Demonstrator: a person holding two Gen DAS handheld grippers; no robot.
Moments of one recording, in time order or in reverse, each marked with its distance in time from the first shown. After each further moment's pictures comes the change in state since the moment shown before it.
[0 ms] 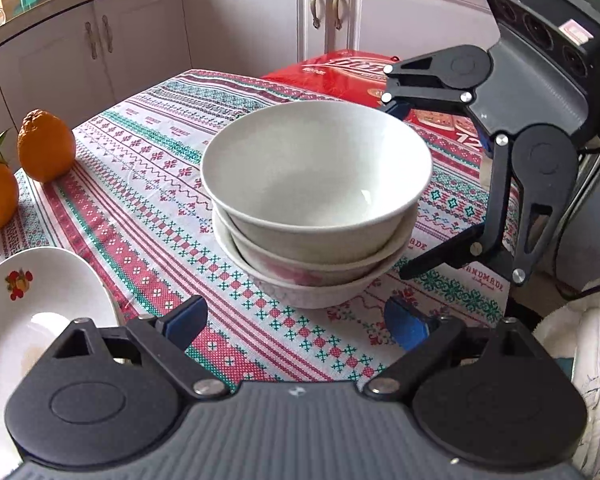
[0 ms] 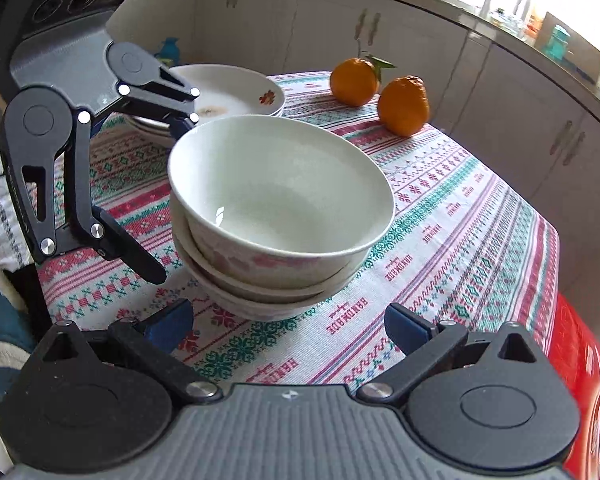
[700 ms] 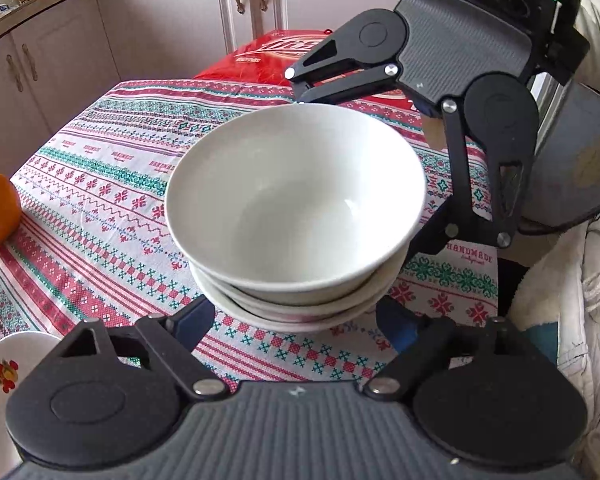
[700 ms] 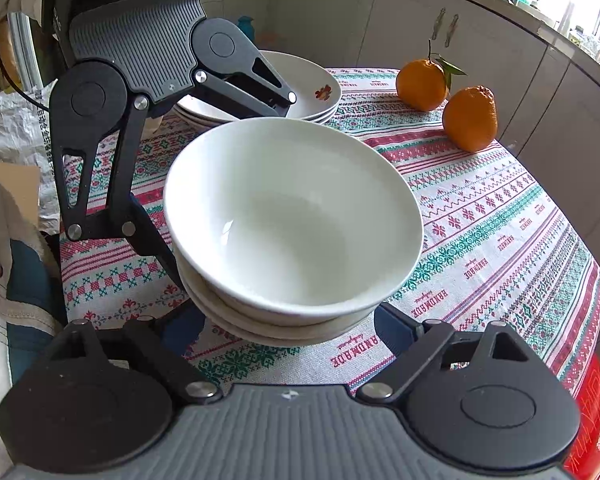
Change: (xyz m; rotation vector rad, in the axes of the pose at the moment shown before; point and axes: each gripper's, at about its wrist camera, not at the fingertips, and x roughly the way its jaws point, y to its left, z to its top) left arm 0.016 0.009 0.024 0.204 0.063 -0.137; right arm 0.016 -0.014 0.021 -0.105 0.033 0.197
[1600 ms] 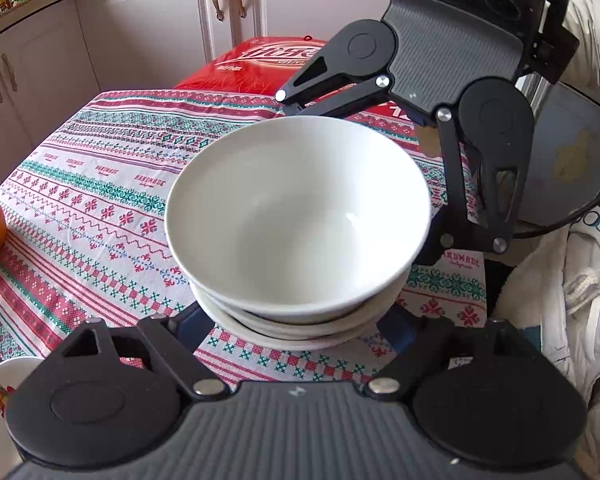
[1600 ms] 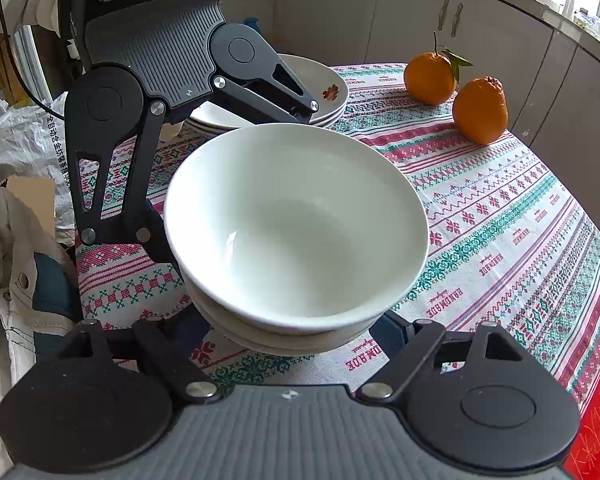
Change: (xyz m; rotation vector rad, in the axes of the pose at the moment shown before) left arm -0.002 0.010 0.005 0.039 -0.019 -0.061; right arm 0.000 -0.005 -0.002 0.030 0.012 0.044
